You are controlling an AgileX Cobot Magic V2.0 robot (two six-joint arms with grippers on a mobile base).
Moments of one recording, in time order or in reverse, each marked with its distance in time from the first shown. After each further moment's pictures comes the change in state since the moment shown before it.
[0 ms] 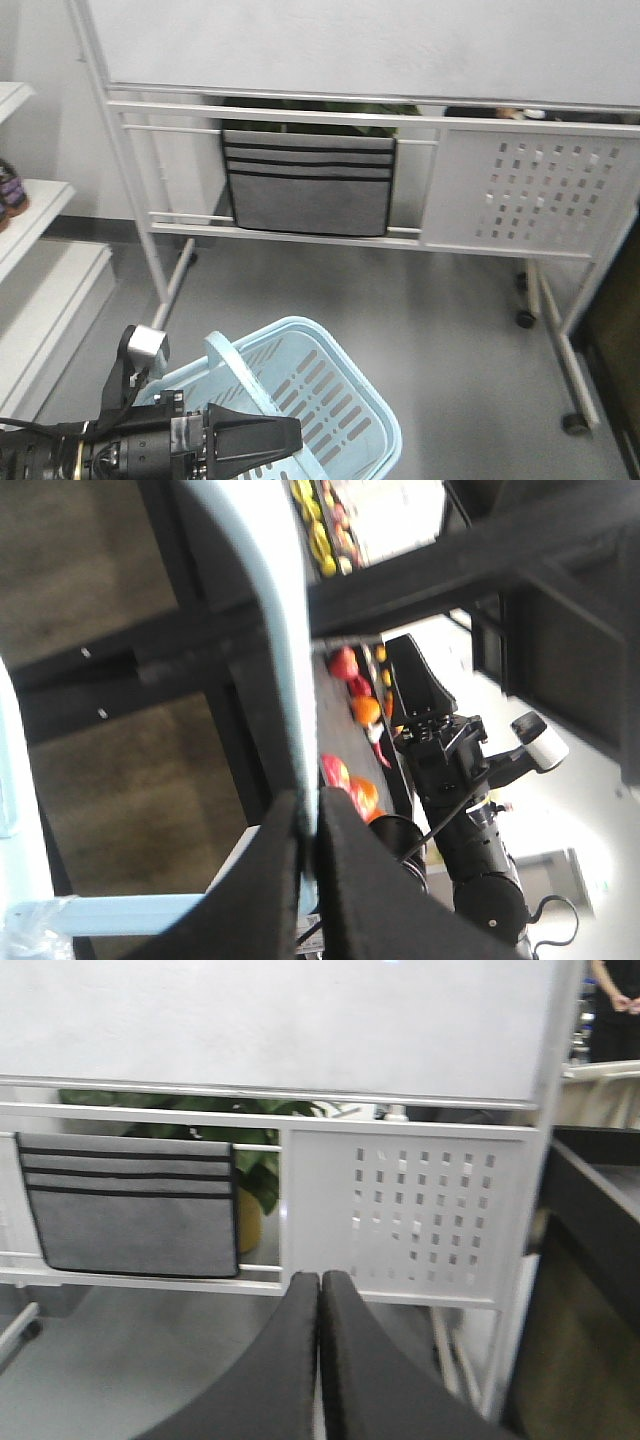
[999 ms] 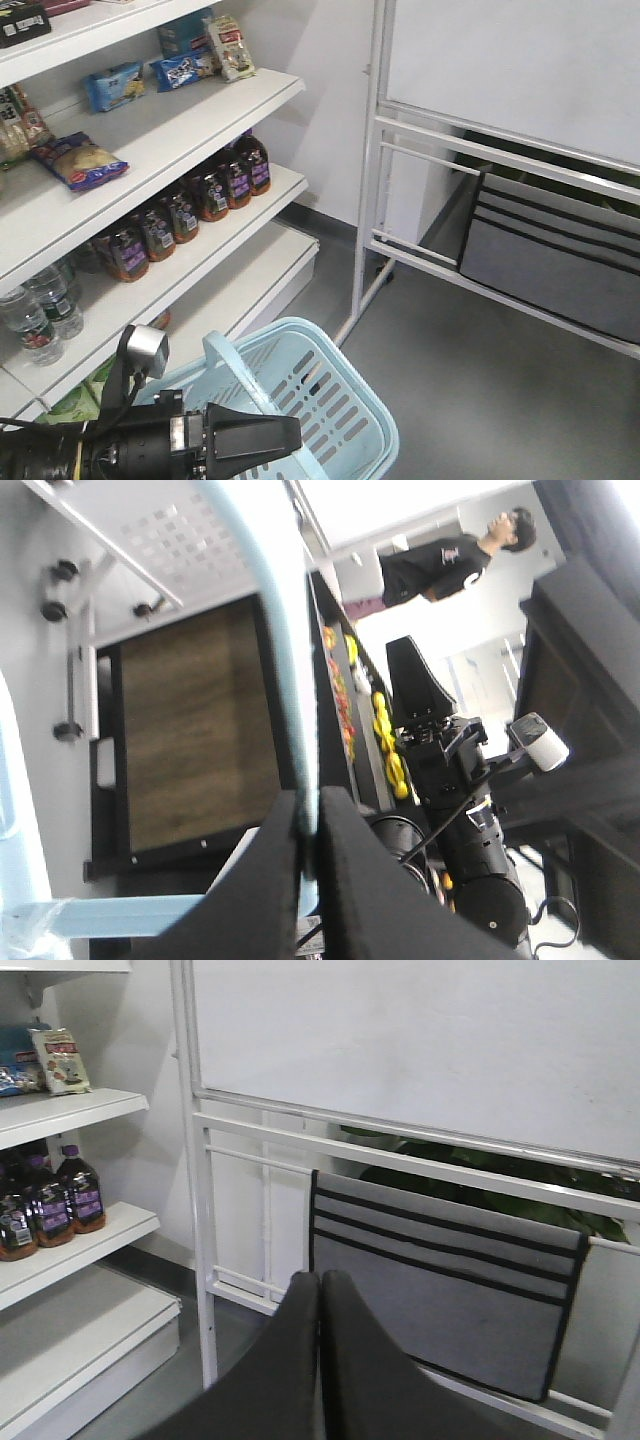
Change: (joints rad) left arm 0.000 0.000 0.000 0.000 0.000 0.000; right arm 0.000 0.000 0.000 0.000 0.000 0.000
